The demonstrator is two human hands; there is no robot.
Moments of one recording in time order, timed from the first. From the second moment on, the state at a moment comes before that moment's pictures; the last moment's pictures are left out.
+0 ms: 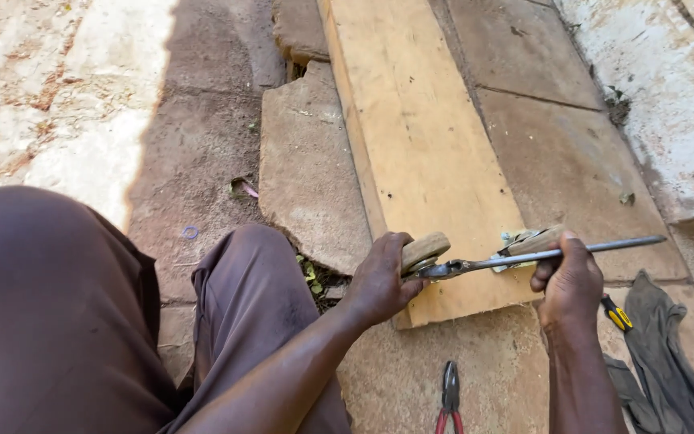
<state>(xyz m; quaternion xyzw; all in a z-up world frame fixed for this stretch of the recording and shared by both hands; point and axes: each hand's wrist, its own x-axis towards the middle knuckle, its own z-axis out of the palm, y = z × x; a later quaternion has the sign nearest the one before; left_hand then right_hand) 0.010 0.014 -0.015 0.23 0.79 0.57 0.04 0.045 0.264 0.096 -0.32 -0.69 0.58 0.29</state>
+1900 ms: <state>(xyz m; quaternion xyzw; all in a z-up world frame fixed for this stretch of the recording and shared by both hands) 0.024 0.020 -0.010 0.18 0.81 0.56 0.01 -0.063 0.299 0.064 -0.44 -0.52 0.69 0.23</state>
